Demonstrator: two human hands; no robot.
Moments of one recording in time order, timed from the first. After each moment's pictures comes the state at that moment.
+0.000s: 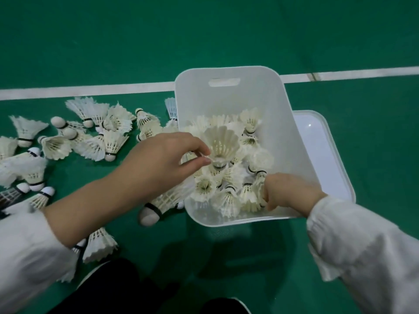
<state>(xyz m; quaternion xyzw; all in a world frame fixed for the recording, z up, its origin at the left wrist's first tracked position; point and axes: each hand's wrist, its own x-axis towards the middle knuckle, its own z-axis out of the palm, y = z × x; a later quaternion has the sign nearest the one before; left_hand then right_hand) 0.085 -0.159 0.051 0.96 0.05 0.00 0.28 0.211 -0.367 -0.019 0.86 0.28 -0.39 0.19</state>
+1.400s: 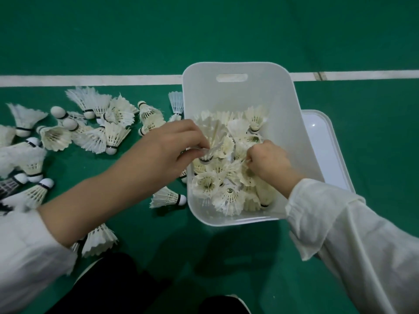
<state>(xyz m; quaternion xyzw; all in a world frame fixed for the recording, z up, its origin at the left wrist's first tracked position) 0.083 -0.147 0.040 0.95 -0.03 0.09 0.29 0.231 -0.324 -0.030 0.93 0.30 -0.20 0.09</state>
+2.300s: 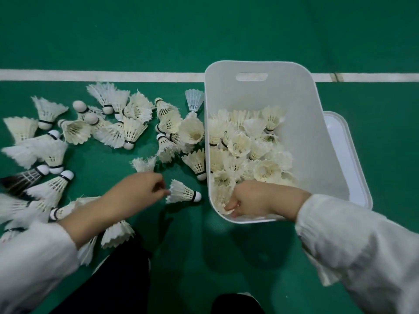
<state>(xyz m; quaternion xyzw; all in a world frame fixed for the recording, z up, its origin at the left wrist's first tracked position) 0.016 -0.096 -0.056 0.93 0.17 -0.24 0.23 0.160 -0.303 -0.028 0.74 0.45 -0.48 0.10</state>
